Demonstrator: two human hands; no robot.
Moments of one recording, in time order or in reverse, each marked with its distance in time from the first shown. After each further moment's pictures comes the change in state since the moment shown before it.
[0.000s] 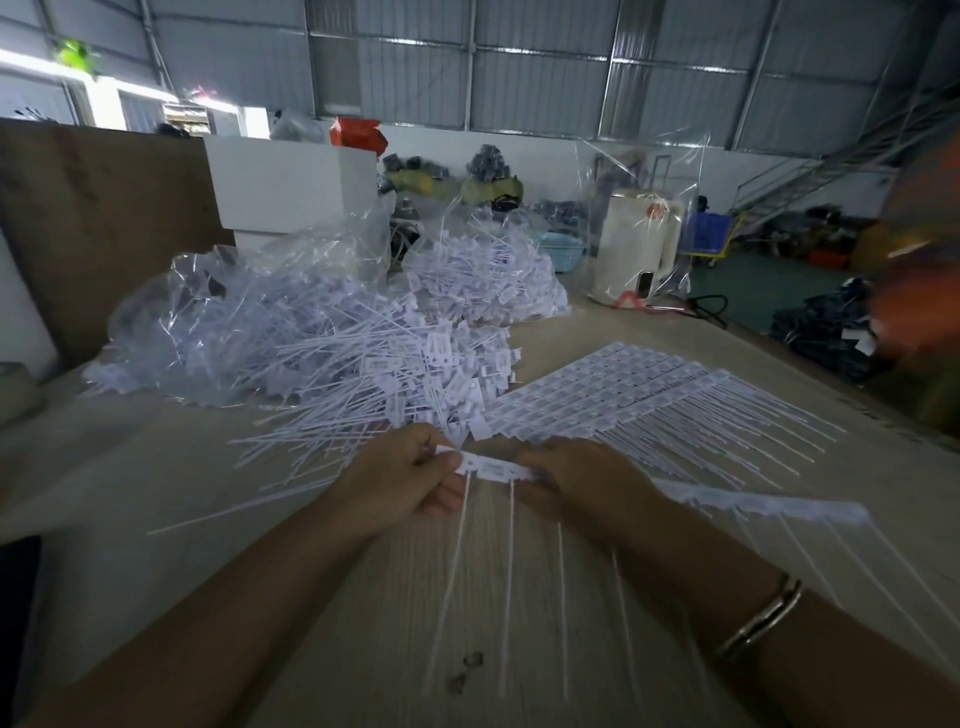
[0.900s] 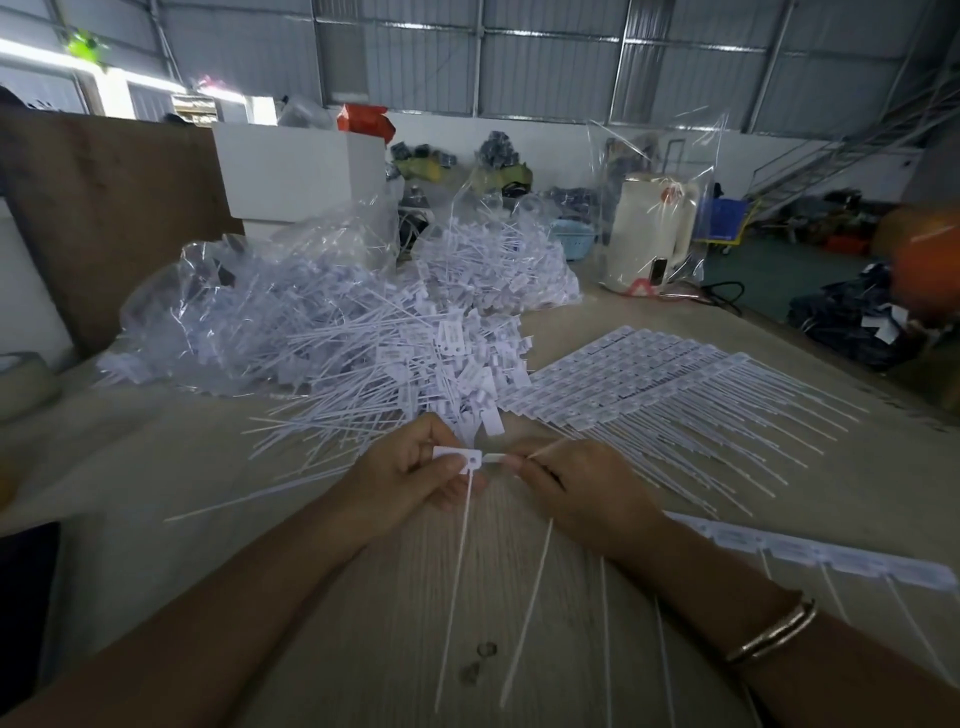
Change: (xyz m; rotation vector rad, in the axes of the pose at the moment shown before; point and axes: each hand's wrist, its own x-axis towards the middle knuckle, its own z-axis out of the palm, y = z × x) left_hand -0.015 -0.003 -0.004 -0.145 -0.087 0.170; right_hand -0.010 -0.021 0.003 0.311 0.388 -0.189
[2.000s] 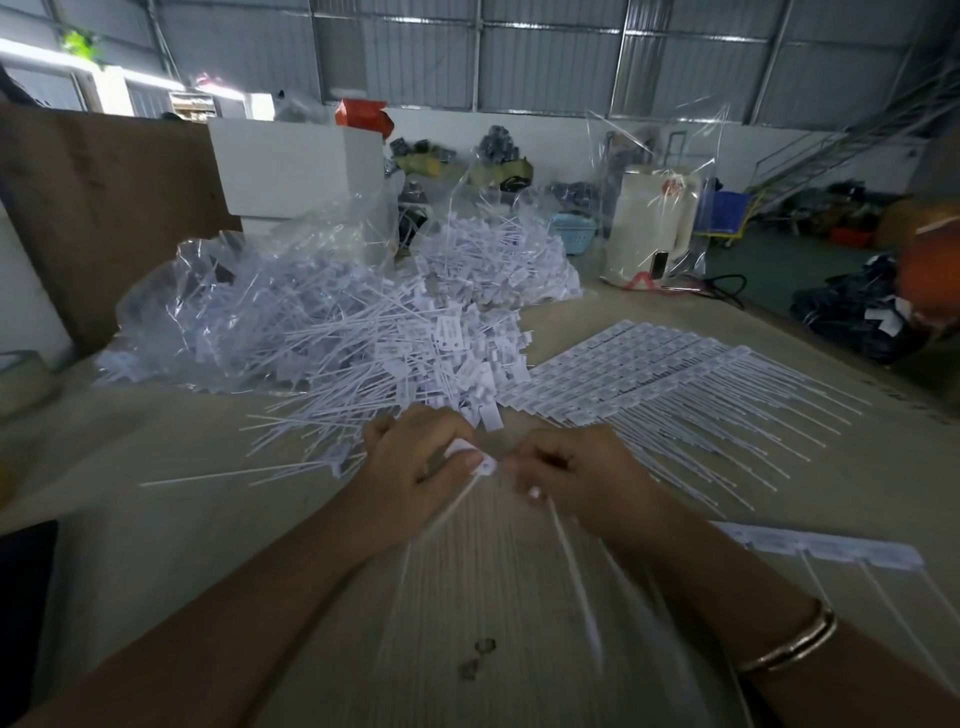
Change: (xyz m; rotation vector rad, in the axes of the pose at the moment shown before) left_hand -0.001 0.007 0.007 0.647 0.161 0.381; right_hand -0.003 0.002 -0.006 0.340 -0.043 0.187
